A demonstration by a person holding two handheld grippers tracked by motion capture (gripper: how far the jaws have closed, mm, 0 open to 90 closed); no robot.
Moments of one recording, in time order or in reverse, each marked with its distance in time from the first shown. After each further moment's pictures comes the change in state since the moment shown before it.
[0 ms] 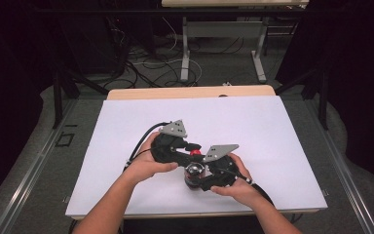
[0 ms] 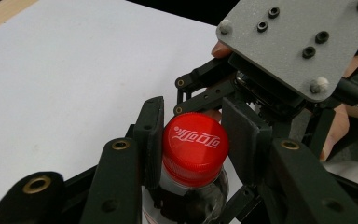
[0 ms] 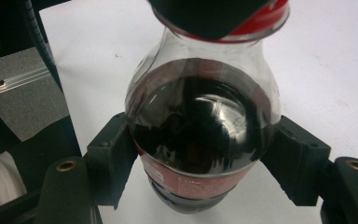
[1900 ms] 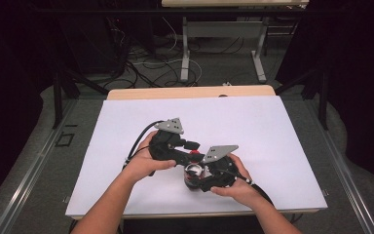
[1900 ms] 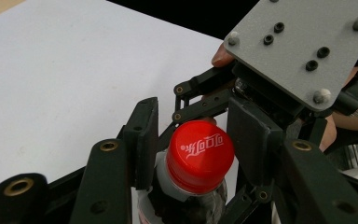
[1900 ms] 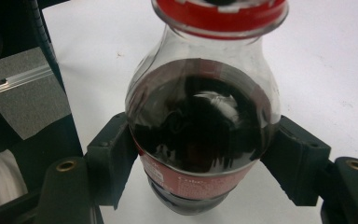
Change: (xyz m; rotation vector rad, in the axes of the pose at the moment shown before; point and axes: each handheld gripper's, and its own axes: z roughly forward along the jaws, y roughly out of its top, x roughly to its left) left arm 0.011 -0.003 -0.001 -0.030 -0.067 -0.046; right arm 0.001 -0.001 0.002 -0.011 0.010 -0.012
